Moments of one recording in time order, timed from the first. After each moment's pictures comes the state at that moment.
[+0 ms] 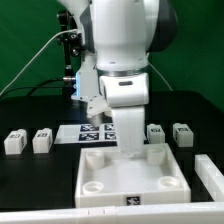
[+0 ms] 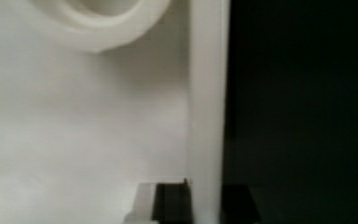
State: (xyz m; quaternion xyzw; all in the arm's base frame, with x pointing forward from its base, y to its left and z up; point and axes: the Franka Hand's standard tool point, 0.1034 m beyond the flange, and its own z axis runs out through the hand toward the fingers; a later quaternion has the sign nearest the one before) arm 0.485 0.048 0.018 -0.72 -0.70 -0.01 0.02
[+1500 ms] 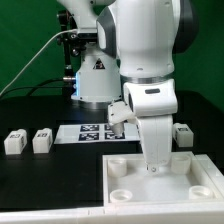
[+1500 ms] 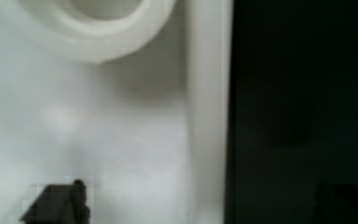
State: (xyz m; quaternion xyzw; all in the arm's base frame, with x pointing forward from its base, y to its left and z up) arm 0.496 0.069 0.014 -0.72 -0.70 0.01 0.04
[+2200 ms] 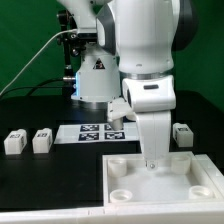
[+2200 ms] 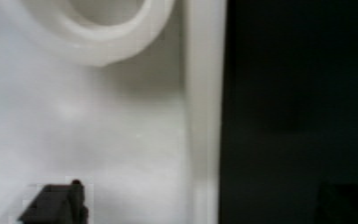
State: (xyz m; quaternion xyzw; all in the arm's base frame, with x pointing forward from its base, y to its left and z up) arm 0.492 0.070 0.038 -0.74 -0.68 0.00 0.03
